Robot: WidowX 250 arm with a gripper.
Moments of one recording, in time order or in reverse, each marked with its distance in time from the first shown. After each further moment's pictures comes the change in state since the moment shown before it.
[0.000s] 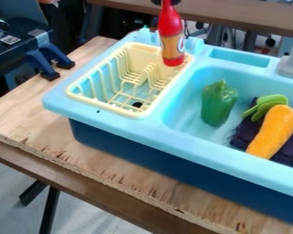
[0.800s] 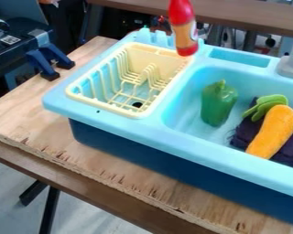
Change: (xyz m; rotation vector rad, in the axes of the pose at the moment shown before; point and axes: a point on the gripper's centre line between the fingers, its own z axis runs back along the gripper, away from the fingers) arm 0.007 -0.001 0.017 -0.099 -0.034 0.011
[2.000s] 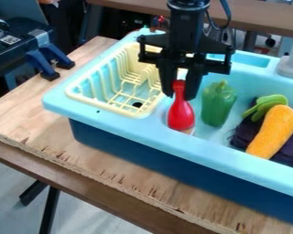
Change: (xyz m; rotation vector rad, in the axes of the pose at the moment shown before) arm -0.134 -0.012 -0.061 0.112 0.135 -0.222
